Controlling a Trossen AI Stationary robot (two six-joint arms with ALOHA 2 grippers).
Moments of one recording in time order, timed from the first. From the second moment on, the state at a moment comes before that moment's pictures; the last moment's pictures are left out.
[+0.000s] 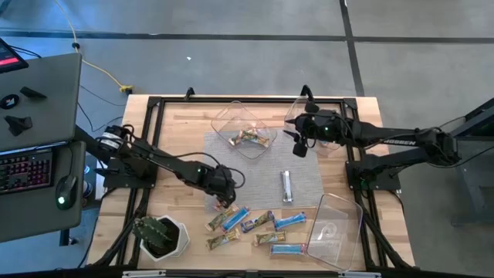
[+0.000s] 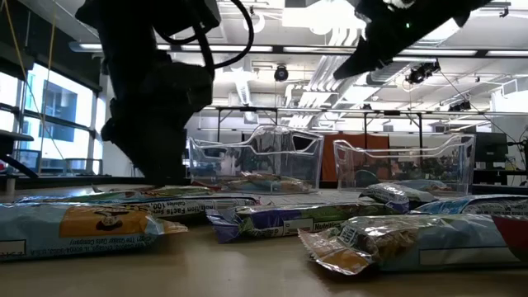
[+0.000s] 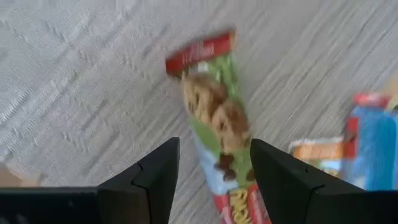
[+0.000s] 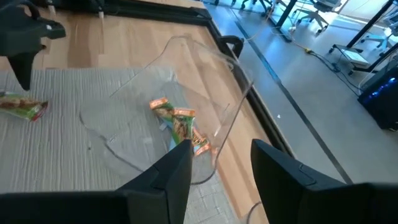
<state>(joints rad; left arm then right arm) -0.28 1.68 0.98 -0.51 -0.14 -1.03 -0.25 1.06 0.74 -0.13 0.17 -0.20</state>
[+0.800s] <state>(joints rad) -0.38 1.75 0.98 -0.50 -0.20 -1.11 -0.25 1.06 0.52 0.32 -0.14 -0.28</state>
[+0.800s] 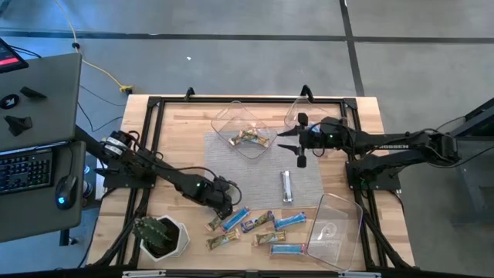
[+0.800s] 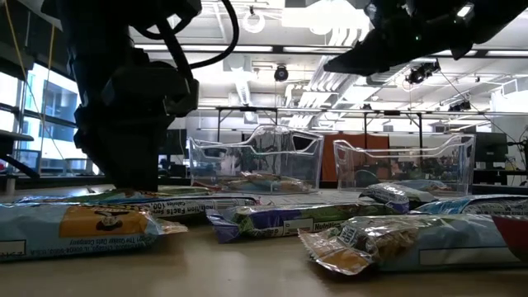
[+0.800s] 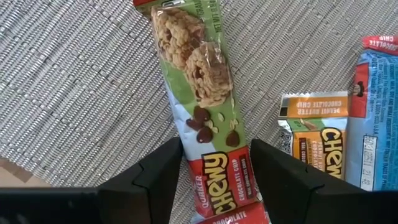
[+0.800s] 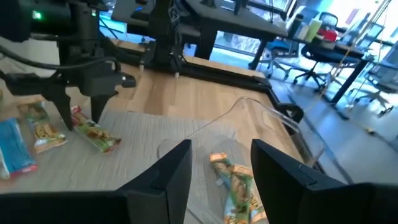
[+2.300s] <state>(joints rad) 0.24 1.84 1.45 0.10 0.03 -0.09 0.02 0.71 0.52 -0.06 0.74 -0.14</state>
